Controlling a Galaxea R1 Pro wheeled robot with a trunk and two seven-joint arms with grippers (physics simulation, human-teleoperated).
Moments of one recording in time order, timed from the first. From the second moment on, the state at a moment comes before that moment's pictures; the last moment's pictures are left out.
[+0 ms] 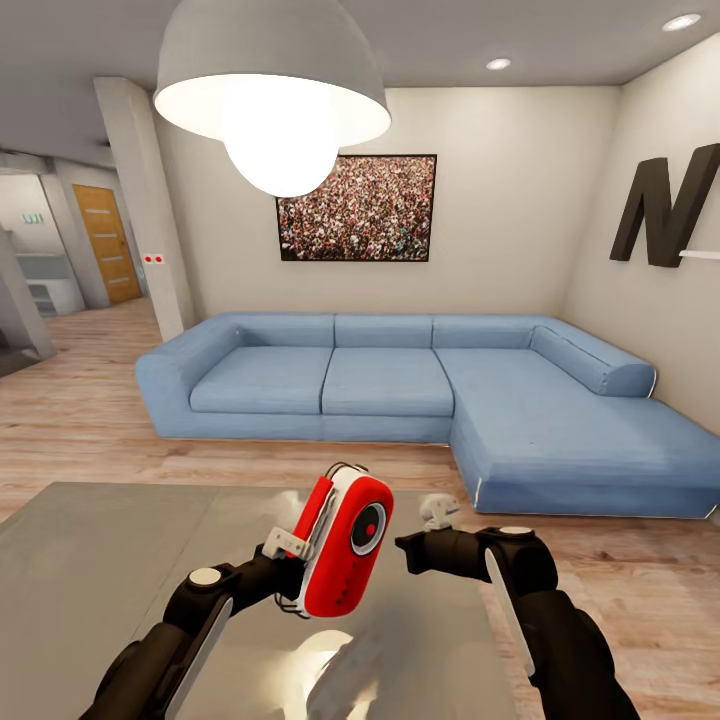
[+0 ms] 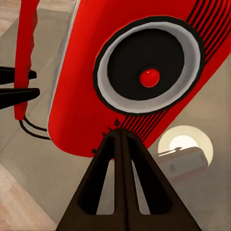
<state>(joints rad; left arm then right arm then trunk) -0.33 0.07 -0.24 -1.28 0.02 0.55 -0.40 -0.37 0.07 0.06 -1.47 0.12 0.95 0.67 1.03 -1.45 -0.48</state>
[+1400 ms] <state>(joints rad) -0.33 0.07 -0.26 -1.28 0.02 0.55 -0.40 -0.46 0.07 0.06 -1.29 0.12 0.88 0.67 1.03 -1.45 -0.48</state>
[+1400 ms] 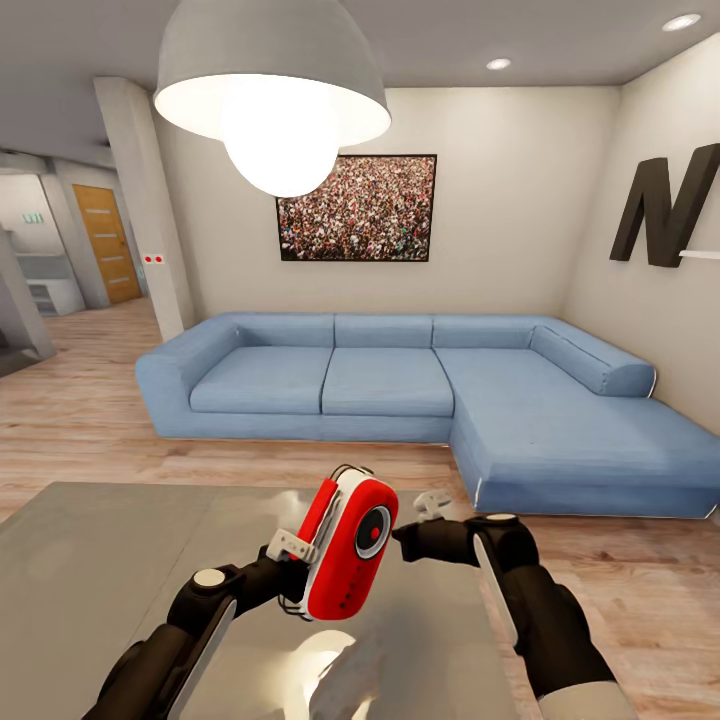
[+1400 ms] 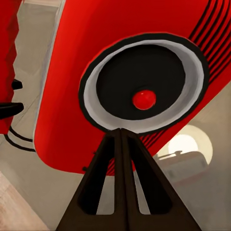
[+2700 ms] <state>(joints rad) -0.33 0.07 -0.27 -1.32 0.02 0.55 -0.49 -0.52 0.09 0.06 -1.17 0.12 0.80 0.63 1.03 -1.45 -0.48</state>
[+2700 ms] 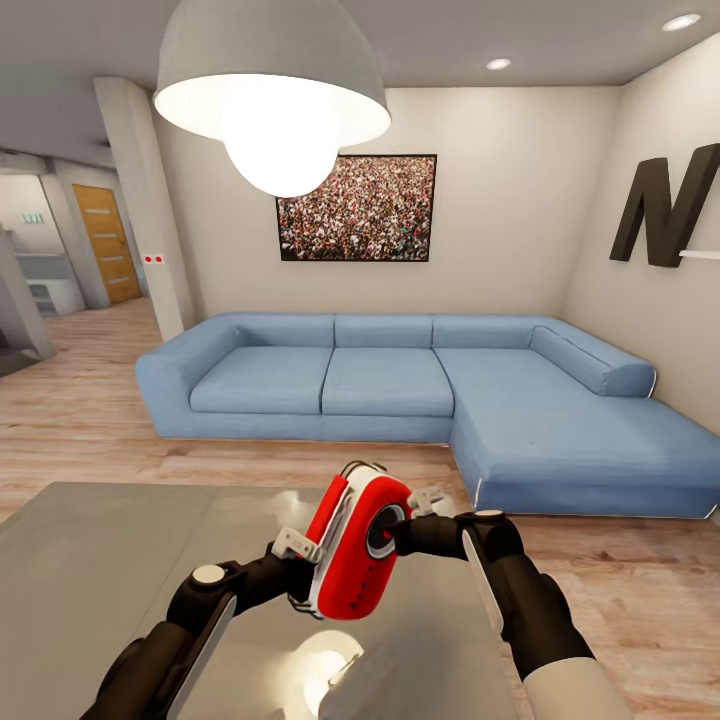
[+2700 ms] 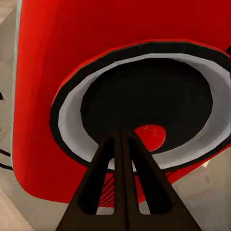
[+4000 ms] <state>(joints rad) -0.32 0.08 -0.26 -1.40 -0.01 0.56 -0.49 -0.52 0.10 0.11 -1.18 0.12 0.75 0.64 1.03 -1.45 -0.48</state>
